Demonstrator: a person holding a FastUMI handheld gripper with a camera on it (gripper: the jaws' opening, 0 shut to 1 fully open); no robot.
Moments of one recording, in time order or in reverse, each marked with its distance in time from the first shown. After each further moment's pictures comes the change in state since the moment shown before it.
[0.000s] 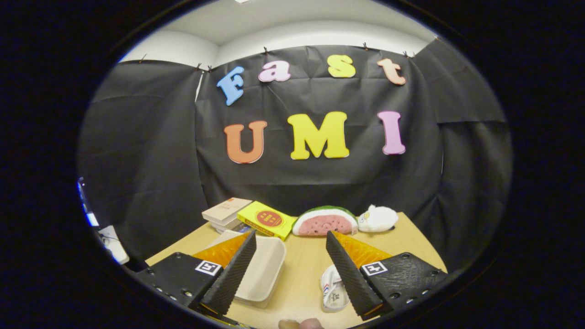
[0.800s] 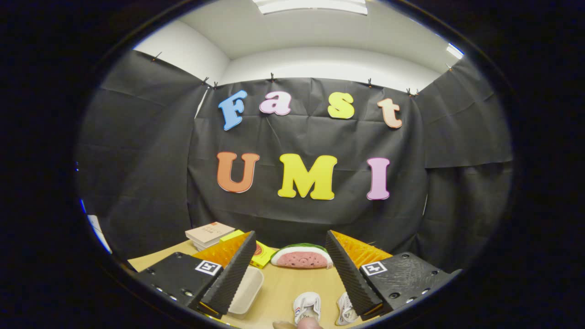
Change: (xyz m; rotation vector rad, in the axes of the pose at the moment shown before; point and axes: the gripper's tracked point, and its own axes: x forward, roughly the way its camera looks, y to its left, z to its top) arm -0.043 -0.013 0.114 -0.164 -0.252 -0.082
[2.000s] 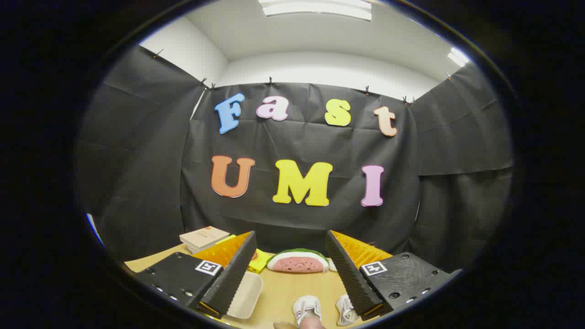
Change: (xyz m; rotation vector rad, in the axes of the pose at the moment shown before) arm 0.000 0.016 0.017 -0.025 -0.040 -0.067
